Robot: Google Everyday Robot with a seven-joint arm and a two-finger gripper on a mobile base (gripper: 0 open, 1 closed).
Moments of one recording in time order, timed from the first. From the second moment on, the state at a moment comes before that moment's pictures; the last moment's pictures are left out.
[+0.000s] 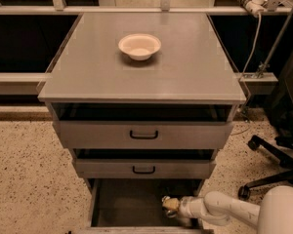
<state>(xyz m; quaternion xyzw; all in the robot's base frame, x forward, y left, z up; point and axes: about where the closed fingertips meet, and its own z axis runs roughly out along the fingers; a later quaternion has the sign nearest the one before) 0.511 -0.127 0.183 0.11 0.92 0.37 0.12</state>
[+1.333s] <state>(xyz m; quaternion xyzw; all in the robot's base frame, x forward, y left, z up) 0.511 -0.127 0.183 0.11 0.92 0.37 0.12</state>
